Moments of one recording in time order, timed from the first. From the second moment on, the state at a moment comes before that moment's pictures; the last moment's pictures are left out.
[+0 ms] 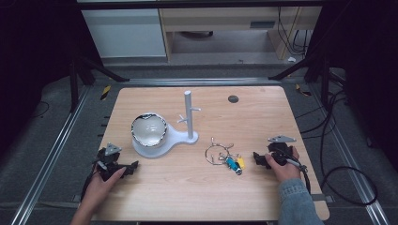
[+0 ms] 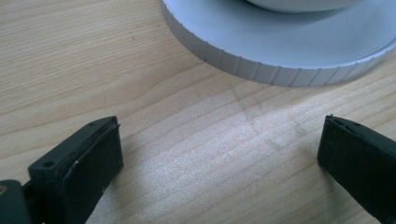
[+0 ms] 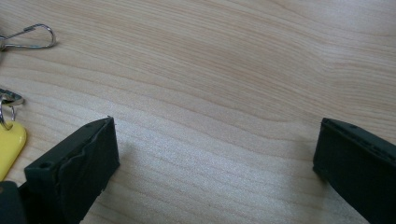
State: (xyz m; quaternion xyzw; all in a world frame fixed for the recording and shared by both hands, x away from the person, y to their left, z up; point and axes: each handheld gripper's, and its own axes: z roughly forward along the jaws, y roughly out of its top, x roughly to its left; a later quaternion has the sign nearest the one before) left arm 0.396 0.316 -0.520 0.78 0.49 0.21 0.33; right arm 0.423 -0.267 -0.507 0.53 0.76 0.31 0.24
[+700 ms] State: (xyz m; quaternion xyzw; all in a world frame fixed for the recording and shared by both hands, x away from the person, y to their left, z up) left arm 0.396 0.316 -0.519 0.78 0.49 0.21 0.33; right arm 0.421 -0.259 -0.491 0.49 0.79 0.30 0.22
